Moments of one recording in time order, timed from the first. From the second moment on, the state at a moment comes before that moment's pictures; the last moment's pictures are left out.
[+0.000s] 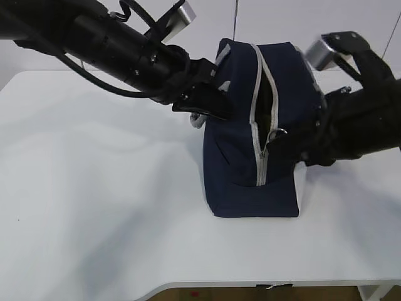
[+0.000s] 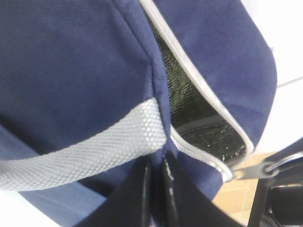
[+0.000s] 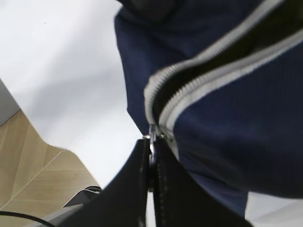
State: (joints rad) left arm -0.51 1.93 -1.47 -1.08 0.86 0.73; right arm 0.21 1.38 -0.85 1.00 0.68 -1.15
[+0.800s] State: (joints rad) left arm -0.51 1.93 -1.47 -1.09 0.84 0.73; right arm 0.21 1.40 -1.17 0.63 0.97 -0.60
